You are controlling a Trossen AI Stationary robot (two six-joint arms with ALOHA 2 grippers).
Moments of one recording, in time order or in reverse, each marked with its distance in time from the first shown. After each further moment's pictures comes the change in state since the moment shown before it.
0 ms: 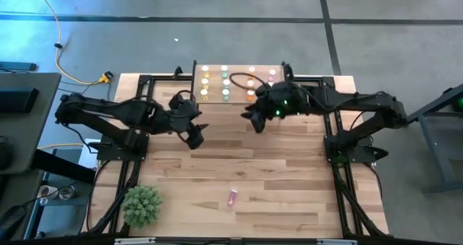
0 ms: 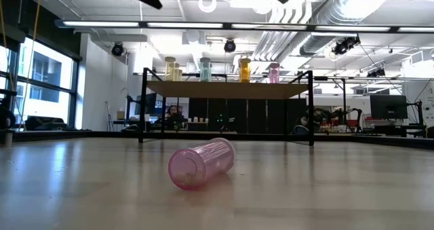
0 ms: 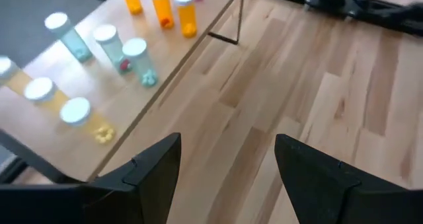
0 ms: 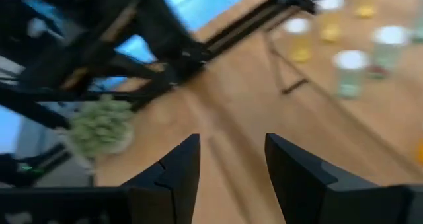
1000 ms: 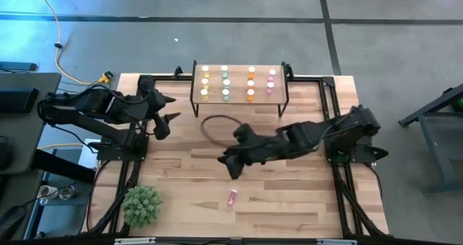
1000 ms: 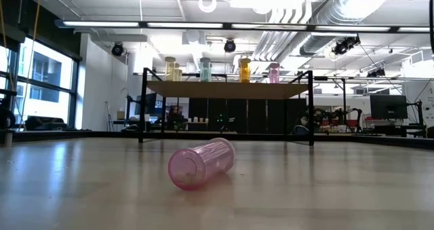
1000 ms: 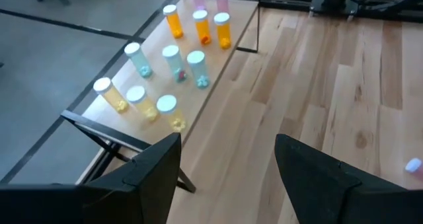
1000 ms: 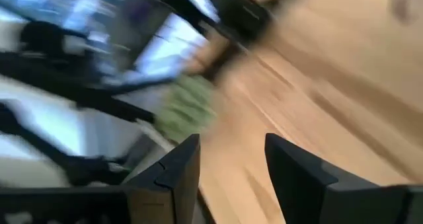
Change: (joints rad) left arm -0.002 -0.302 0.000 -0.209 -0.041 0.194; right arm 0.384 0.363 0.454 -0.124 0.220 0.467
